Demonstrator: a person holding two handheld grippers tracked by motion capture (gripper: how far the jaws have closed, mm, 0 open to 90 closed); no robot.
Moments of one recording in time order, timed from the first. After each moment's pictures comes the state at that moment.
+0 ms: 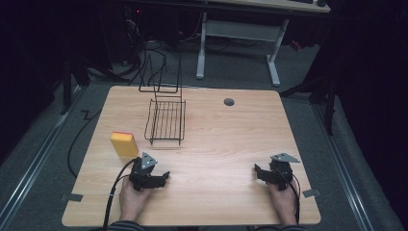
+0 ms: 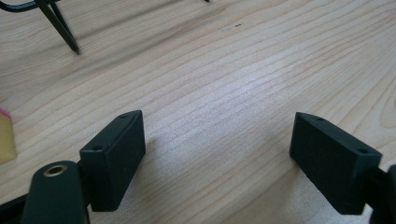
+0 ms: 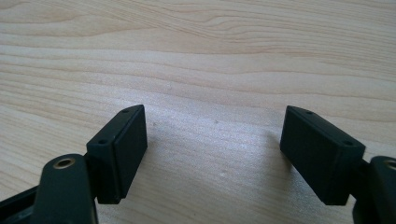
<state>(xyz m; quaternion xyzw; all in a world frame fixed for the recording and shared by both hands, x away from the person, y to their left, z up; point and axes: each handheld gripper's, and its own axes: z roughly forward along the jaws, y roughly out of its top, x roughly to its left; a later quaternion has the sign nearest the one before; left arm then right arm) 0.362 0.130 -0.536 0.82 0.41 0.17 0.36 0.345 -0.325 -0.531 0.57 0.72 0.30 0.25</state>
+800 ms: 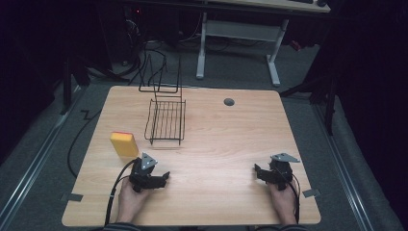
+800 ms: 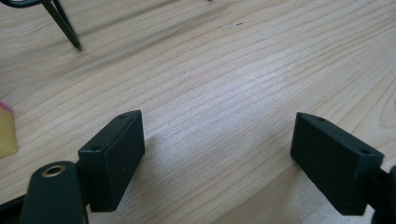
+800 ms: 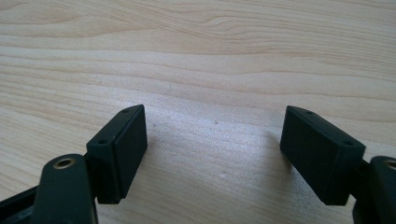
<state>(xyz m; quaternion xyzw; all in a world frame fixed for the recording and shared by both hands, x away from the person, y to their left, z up) 0.360 0.128 -0.536 0.82 0.42 0.17 0.36 0.345 -0.325 -0.531 0.58 0.72 0.30 0.25</state>
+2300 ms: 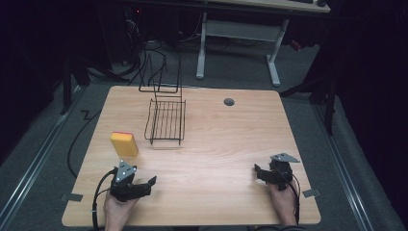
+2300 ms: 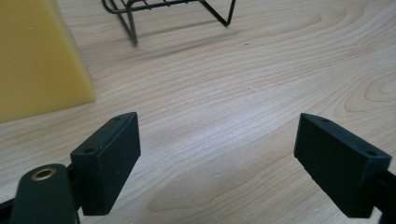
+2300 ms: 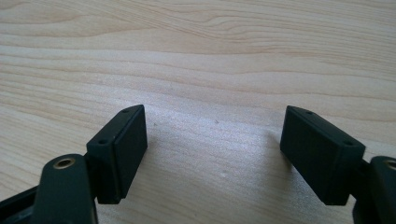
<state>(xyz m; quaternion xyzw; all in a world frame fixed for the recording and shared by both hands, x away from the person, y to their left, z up) 0.317 0.176 -0.516 0.76 0.46 0.18 0.42 0.345 -0.325 -0.531 0.58 0.72 0.30 0.25</state>
